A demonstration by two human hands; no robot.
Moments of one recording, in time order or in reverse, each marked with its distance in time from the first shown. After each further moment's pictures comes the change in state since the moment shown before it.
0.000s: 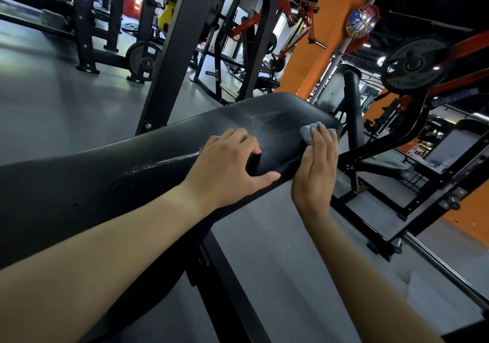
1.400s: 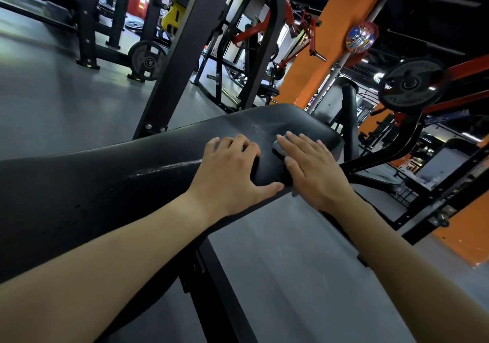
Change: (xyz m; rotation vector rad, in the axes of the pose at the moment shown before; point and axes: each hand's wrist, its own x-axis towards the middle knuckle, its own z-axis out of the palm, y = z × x) left_hand 0.001 0.007 -0.009 0.149 -0.120 -0.143; right_hand 0.050 -0.028 -0.038 -0.496 -0.746 -0.314
